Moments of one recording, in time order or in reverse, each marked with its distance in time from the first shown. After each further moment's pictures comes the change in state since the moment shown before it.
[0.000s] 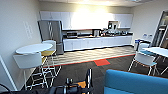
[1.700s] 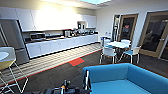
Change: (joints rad) left arm 0.026 -0.044 0.014 0.028 -0.003 0.000; right arm 0.001 0.003 -0.005 0.000 0.000 0.000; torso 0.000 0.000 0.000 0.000
